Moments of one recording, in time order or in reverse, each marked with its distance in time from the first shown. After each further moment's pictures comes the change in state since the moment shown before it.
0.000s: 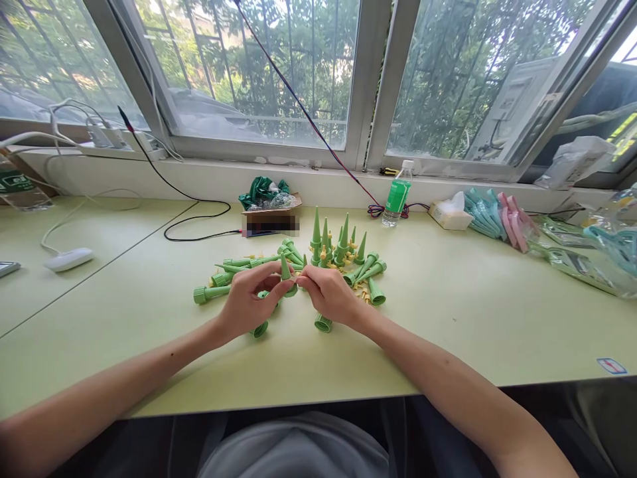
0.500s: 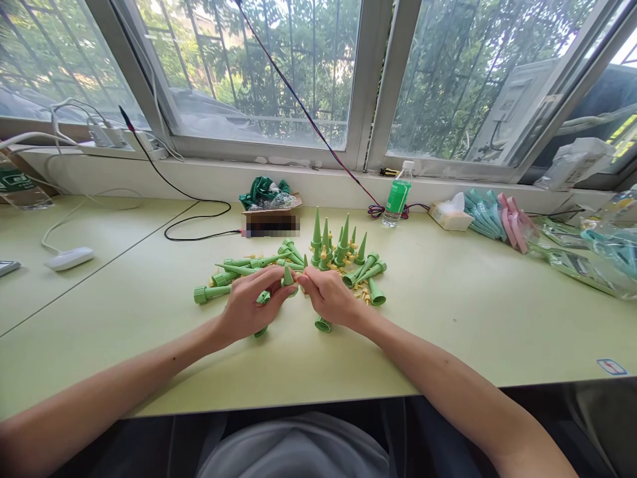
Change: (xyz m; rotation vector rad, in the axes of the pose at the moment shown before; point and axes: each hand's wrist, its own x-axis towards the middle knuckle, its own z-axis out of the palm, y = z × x) left_hand -0.001 0.005 -0.002 0.194 0.003 0.259; right_hand -0.001 -0.001 0.002 -0.010 -0.037 0.037
